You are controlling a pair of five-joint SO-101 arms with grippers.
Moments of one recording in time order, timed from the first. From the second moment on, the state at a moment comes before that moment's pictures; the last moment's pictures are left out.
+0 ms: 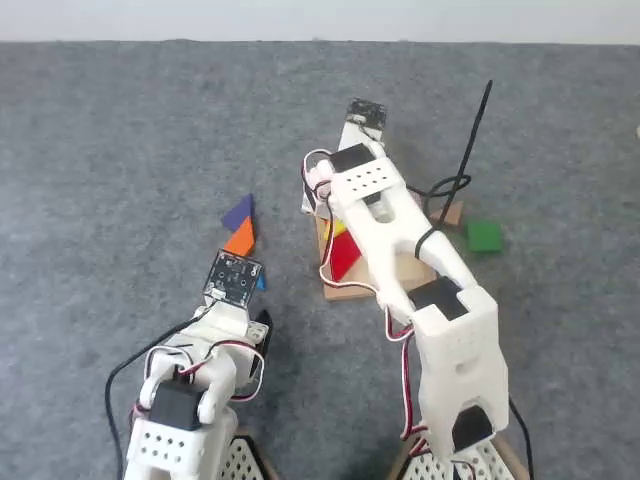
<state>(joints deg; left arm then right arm) 6.9 -102.9 97.3 72.0 0.3 -29.9 32.1 -16.0 67.9 -37.6</state>
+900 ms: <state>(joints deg) 6.9 -102.9 97.3 72.0 0.3 -34.7 29.8 -16.0 76.5 -7.2</state>
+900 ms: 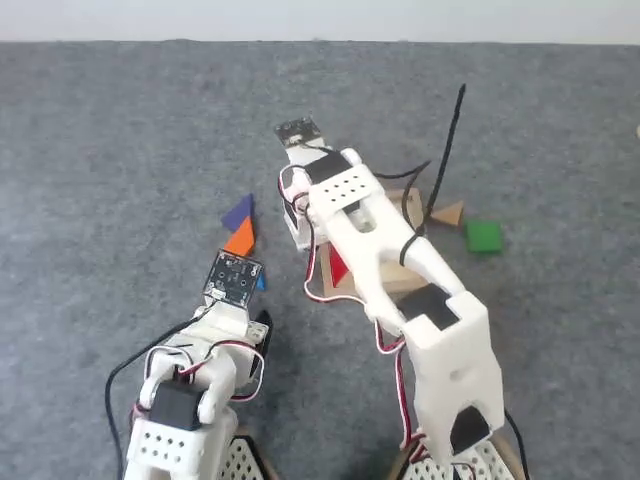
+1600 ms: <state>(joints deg) 6.9 -102.9 97.3 72.0 0.3 -32.1 33.5 -16.0 49.3 24.3</state>
